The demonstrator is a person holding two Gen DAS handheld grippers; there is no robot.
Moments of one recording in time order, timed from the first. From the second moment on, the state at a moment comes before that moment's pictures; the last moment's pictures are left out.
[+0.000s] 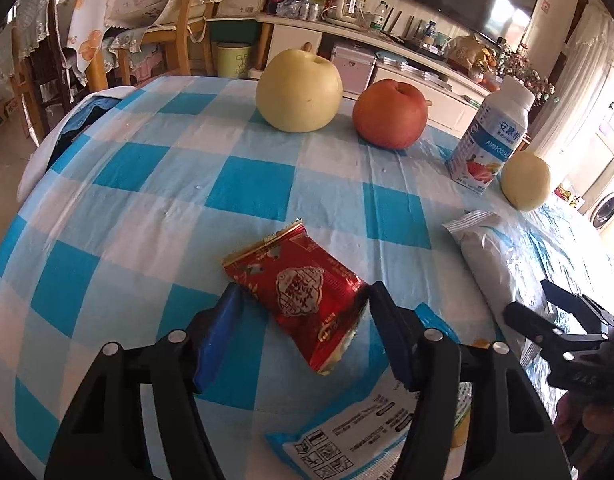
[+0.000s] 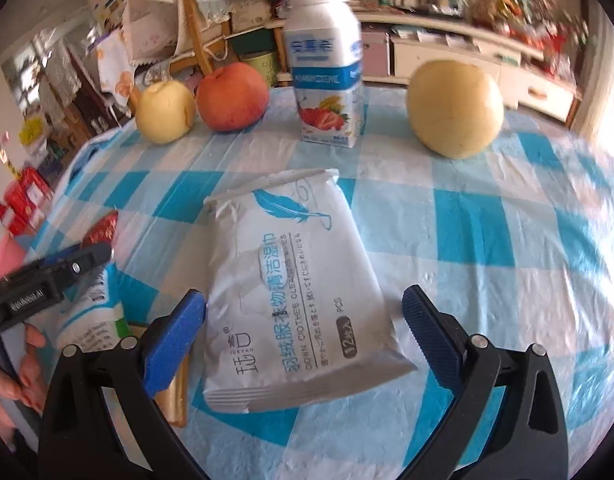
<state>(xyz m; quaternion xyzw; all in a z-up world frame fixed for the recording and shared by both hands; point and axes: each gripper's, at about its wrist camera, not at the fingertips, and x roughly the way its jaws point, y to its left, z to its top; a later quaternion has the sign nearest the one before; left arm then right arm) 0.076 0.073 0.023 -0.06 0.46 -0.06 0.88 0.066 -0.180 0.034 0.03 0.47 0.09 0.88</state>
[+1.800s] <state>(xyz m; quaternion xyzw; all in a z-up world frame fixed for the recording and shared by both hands) 0.047 0.090 0.030 -0.08 0.46 -0.08 0.88 -0.002 -0.124 0.079 -0.09 0.39 0.11 0.91</state>
